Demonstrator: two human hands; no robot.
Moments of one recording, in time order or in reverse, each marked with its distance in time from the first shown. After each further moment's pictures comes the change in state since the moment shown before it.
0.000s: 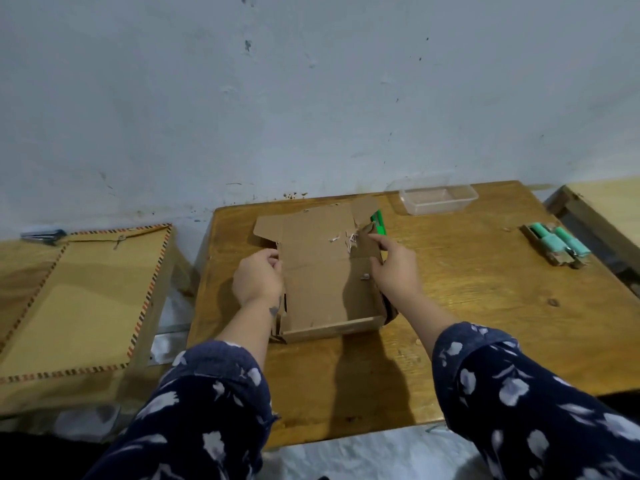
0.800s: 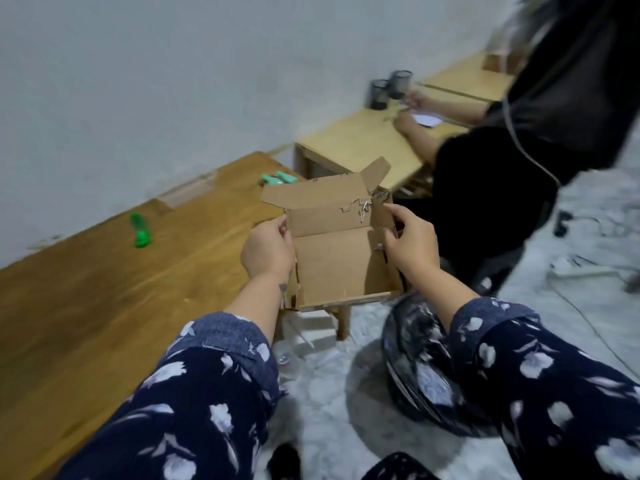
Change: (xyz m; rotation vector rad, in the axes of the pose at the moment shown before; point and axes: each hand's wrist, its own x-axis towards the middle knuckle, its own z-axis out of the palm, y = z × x) left_hand -0.332 0.244 0.102 -0.087 -0.291 0.667; right_hand -0.246 0.248 -0.315 -0.008 0.593 0.320
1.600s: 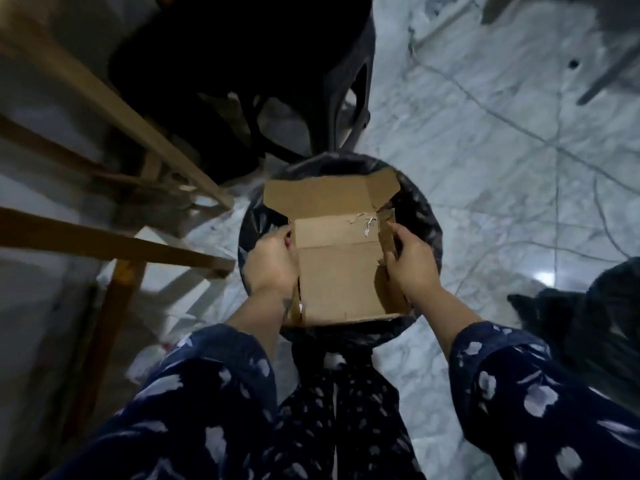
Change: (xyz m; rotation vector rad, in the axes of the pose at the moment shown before) left_hand -0.138 0.058 0.443 0.212 -0.818 0.353; right_hand -0.077 0.433 0.017 -0.057 -0.019 0.832
